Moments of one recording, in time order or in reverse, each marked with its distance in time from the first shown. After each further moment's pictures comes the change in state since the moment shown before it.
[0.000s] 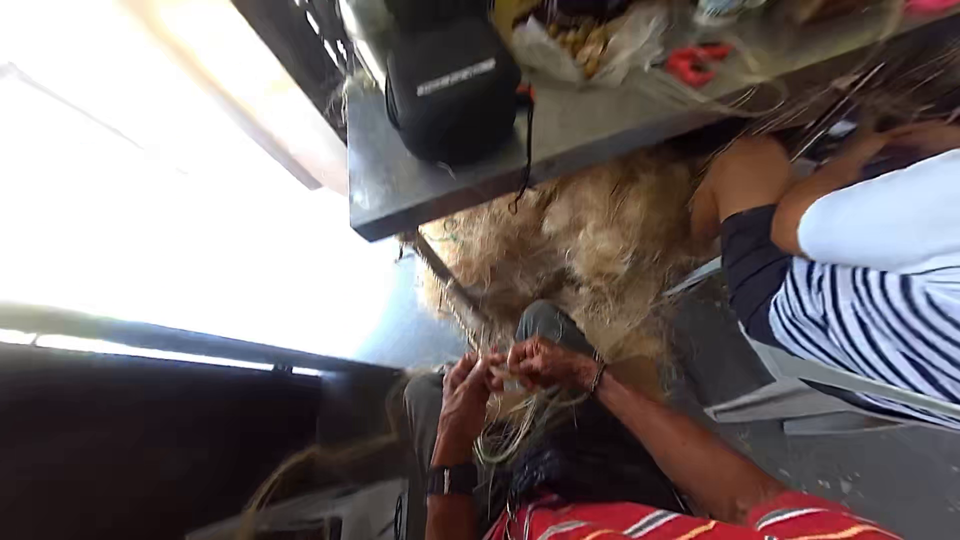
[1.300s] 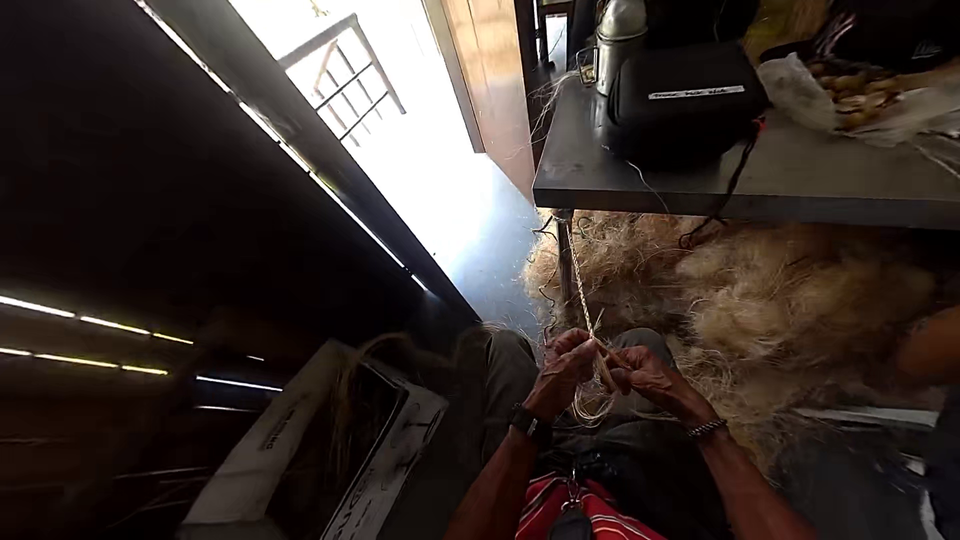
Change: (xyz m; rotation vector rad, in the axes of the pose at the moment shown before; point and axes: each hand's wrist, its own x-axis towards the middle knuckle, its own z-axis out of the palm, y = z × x) left_hand -0.005 0.000 0.013 -0.113 0.001 0.176; right_hand 0.002 -0.031 0.000 -0.335 -0.009 -0.031
